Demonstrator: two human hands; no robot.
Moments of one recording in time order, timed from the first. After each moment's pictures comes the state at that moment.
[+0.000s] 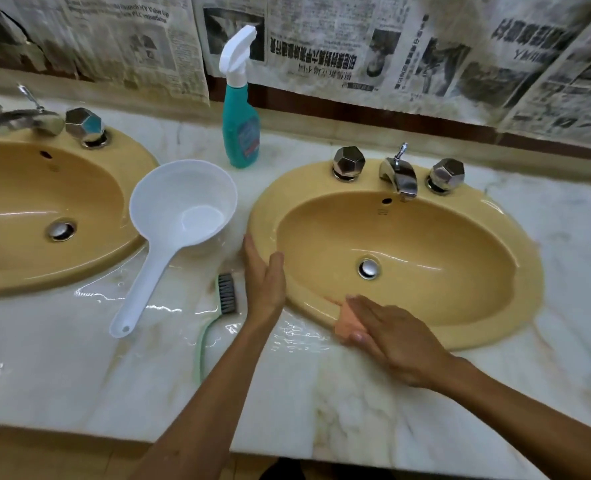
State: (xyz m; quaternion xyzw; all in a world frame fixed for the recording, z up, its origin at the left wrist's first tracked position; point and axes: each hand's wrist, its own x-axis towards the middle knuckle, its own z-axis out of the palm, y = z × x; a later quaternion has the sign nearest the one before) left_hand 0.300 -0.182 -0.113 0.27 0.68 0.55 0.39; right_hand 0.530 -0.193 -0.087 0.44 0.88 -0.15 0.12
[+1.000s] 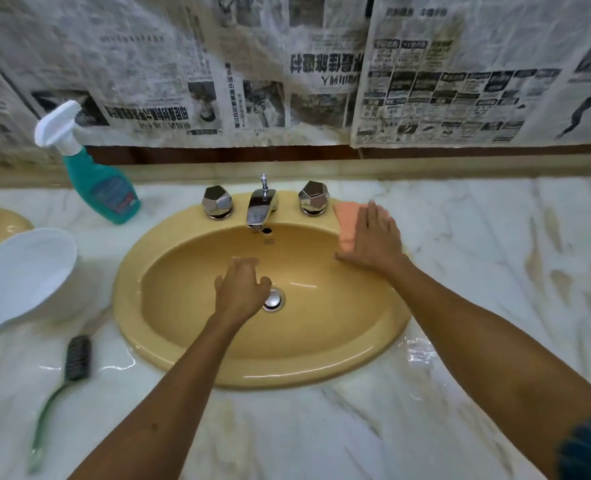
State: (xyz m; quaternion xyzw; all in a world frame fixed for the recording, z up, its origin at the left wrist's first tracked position) left_hand 0.467 -0.073 -0.106 0.57 0.78 0.13 0.23; right_hand 0.708 0.046 -0.110 0.65 0.75 -0.11 0.06
